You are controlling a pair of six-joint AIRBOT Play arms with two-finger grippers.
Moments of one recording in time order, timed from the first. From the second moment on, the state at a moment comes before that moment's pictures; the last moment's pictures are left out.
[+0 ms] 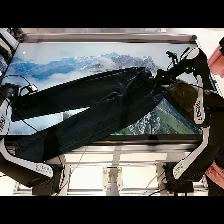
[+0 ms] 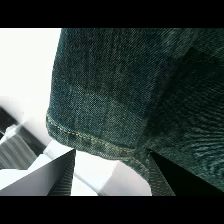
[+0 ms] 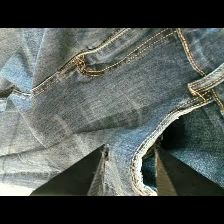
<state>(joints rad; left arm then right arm) 0.40 -1.73 1.31 2.28 -0.85 -0.78 -0.14 -1.96 1.97 -1.05 1.57 1.40</state>
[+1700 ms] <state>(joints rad) 0.40 -1.77 1.47 2.53 -0.55 -1.79 -0.14 -1.96 1.97 -1.05 1.50 1.43</state>
